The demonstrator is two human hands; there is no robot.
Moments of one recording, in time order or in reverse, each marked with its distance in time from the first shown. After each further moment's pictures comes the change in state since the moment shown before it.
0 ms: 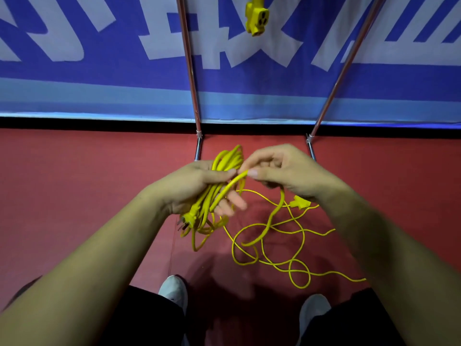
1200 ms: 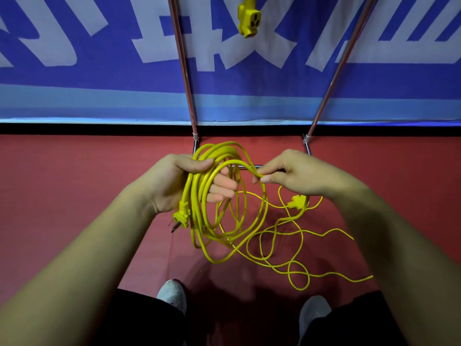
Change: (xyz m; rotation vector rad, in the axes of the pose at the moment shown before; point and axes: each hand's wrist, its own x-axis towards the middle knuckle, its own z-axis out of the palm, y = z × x) left_hand -0.001 0.017 -0.014 -0.184 -0.012 0.033; right_hand -0.007 -0.004 -0.031 -0.683 -0.015 0.107
